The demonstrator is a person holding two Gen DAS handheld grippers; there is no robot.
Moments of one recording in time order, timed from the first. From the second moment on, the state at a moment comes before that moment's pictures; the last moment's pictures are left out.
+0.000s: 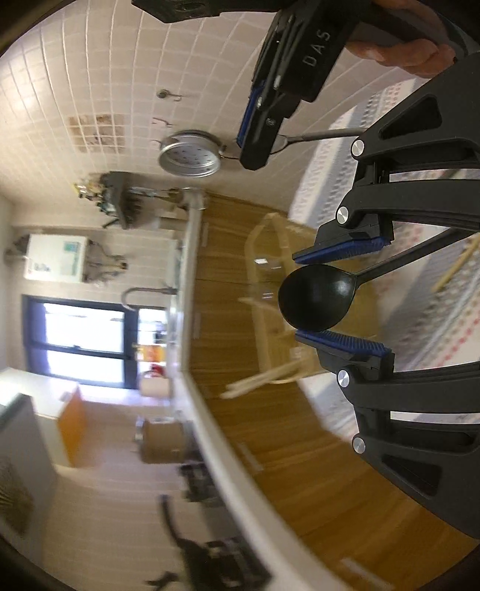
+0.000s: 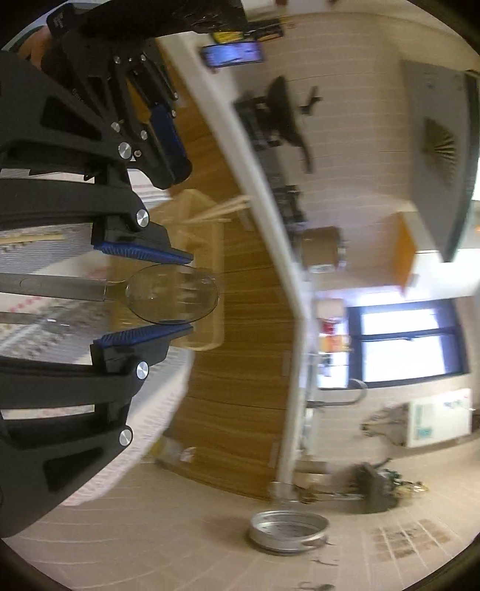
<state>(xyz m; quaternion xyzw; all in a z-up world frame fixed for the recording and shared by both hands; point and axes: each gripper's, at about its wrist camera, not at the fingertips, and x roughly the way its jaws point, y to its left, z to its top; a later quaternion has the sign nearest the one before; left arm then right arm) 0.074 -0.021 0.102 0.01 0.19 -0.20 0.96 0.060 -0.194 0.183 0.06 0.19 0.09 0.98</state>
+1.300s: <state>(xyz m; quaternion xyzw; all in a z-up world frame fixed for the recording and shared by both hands) 0.191 -0.021 0.101 0.03 0.05 -0.12 0.99 0.183 -0.209 0.167 0.07 0.04 0.01 1.00</state>
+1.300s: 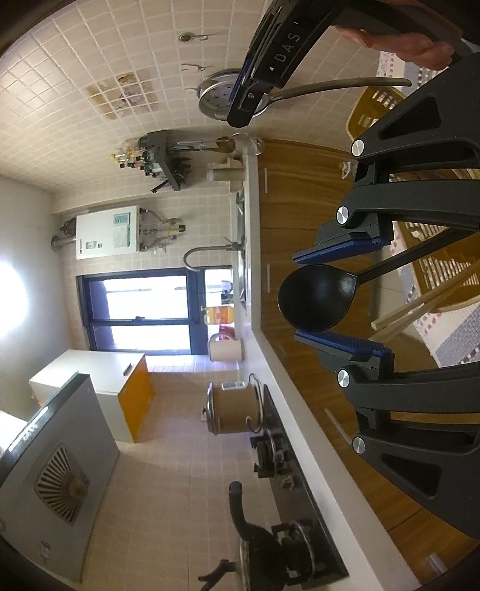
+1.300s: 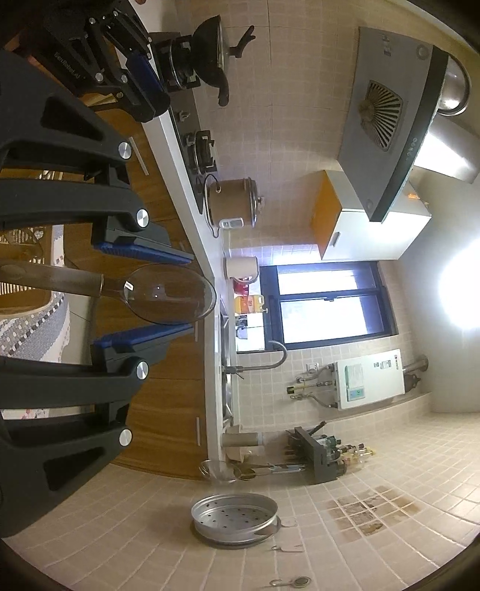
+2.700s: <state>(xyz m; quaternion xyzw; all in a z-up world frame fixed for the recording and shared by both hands) 0.131 -0.013 0.107 0.03 0.08 -0.11 0.99 0.110 -0.249 0.150 0.11 0.20 0.04 0.97</state>
